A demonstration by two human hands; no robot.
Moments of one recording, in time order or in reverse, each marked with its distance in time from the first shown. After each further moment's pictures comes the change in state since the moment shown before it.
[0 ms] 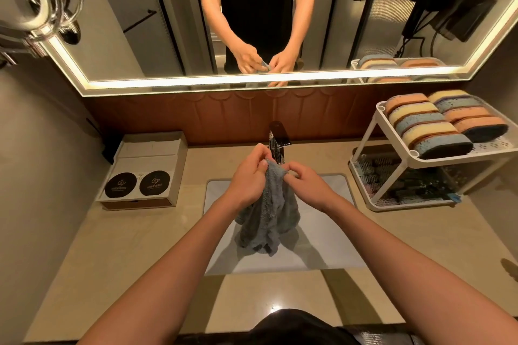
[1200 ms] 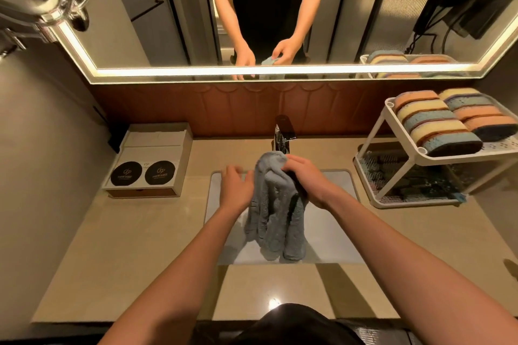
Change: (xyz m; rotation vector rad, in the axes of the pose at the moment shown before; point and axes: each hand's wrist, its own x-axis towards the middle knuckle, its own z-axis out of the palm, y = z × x) left_hand -0.022 -0.055 0.008 0.020 0.233 -0.501; right_hand 0.006 -0.017 0.014 0.477 -0.043 0.256
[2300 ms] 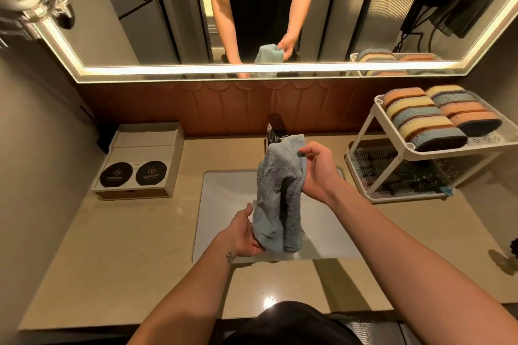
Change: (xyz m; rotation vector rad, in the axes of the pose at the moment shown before) left_hand -0.036 -0.061 0.038 -1.073 -0.790 -0.983; right_hand -0.022 -0.020 -0.015 0.808 -0.088 0.055
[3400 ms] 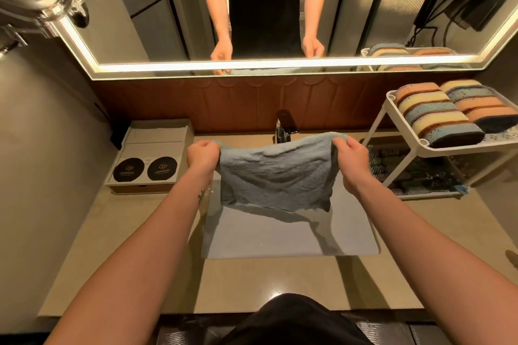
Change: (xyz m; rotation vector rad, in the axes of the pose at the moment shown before) left_hand -0.083 0.132 0.034 0.566 0.815 1.002; right_hand 0.006 -0.022 -0.043 -0.707 0.628 -0.440
